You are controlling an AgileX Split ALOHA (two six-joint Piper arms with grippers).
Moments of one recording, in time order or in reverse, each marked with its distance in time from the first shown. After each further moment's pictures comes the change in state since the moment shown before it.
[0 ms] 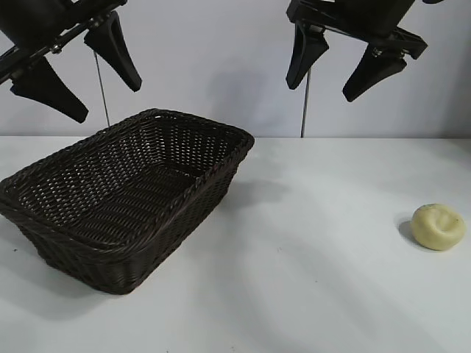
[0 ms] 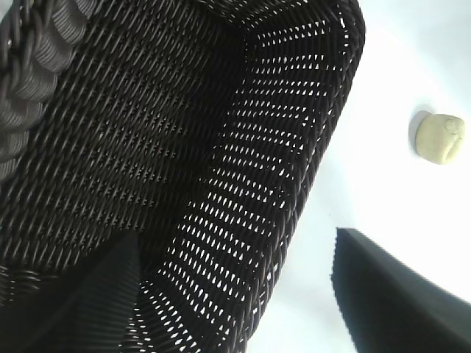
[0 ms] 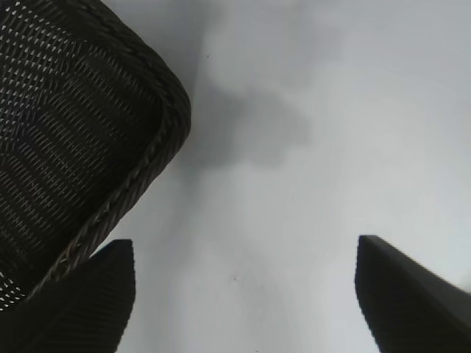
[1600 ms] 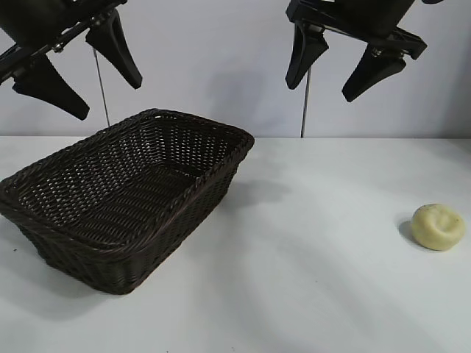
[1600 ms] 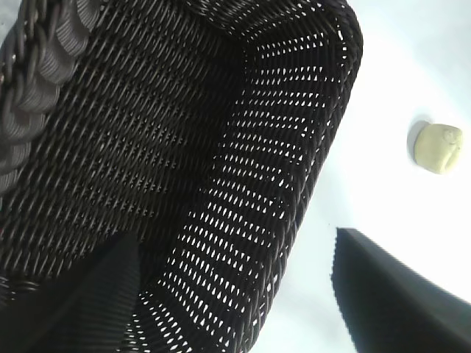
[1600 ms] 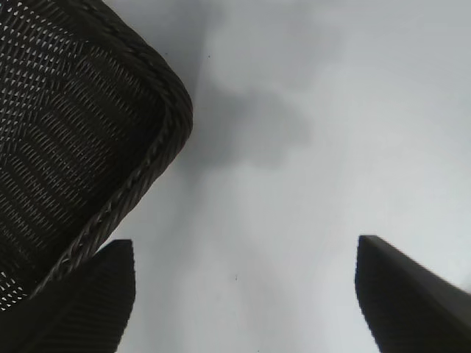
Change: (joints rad) left arm 0.000 -0.030 0.000 0.021 0.007 -0.107; right arm 0.000 0.000 0.000 0.000 0.001 0.000
